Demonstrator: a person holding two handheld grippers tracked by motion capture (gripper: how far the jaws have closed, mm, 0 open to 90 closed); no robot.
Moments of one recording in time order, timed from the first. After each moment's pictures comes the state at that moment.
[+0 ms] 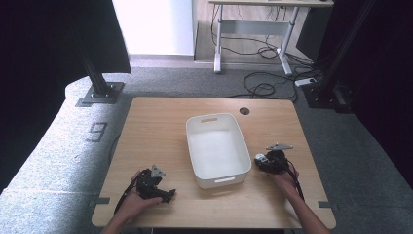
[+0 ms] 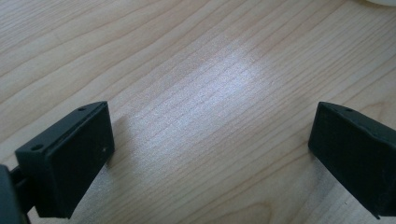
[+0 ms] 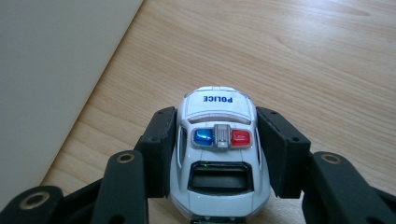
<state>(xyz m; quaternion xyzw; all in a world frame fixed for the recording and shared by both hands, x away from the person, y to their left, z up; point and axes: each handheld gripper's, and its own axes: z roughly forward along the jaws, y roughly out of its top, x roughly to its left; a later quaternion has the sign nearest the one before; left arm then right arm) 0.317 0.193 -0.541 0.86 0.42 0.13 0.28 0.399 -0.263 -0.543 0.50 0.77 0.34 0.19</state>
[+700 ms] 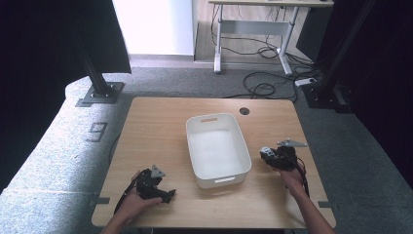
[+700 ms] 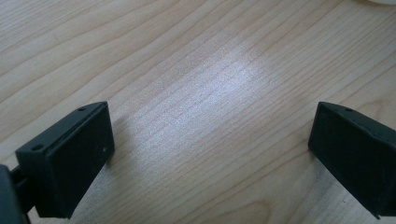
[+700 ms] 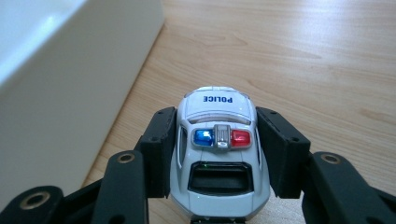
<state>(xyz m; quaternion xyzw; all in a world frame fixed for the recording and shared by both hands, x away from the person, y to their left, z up) 0.317 0.193 -0.541 0.86 0.41 0.13 0.28 0.394 -0.283 -0.514 0.51 0.73 0.40 0.20</state>
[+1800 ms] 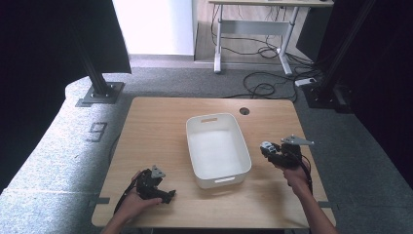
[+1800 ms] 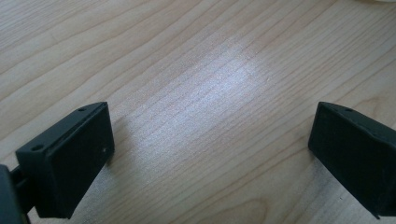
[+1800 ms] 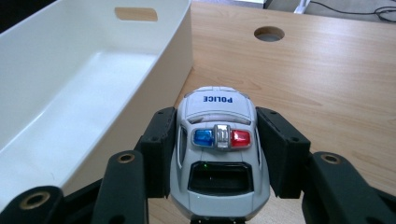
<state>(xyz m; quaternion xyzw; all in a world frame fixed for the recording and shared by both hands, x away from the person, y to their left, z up) 0.316 0.192 -0.540 0.86 0.41 0.13 0.28 0.377 -0.279 -0.472 0.47 0.73 0.44 0.21</state>
